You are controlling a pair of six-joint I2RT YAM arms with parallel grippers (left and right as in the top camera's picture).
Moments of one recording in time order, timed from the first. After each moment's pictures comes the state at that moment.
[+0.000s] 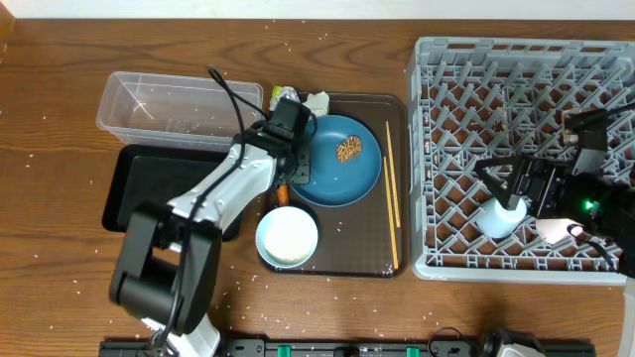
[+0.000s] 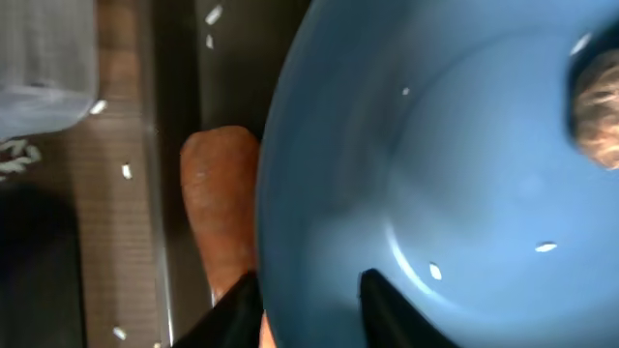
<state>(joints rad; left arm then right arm) -0.40 1.83 1.15 -0.61 -0.03 -0.39 -0.24 1.09 1.44 -1.29 -0.67 0.03</state>
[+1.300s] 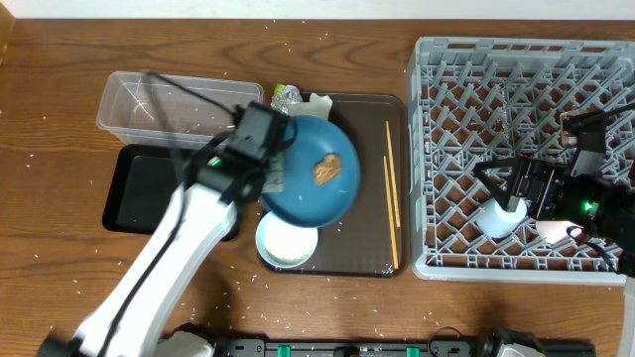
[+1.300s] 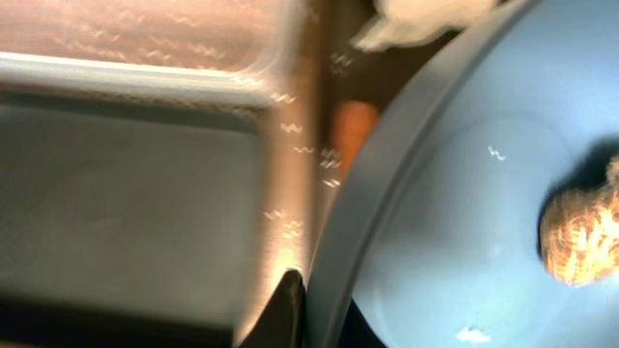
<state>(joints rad) -0.42 1.38 1.19 -0.96 -0.26 -0.39 -0.24 1.09 1.44 -1.31 -0.67 0.03</state>
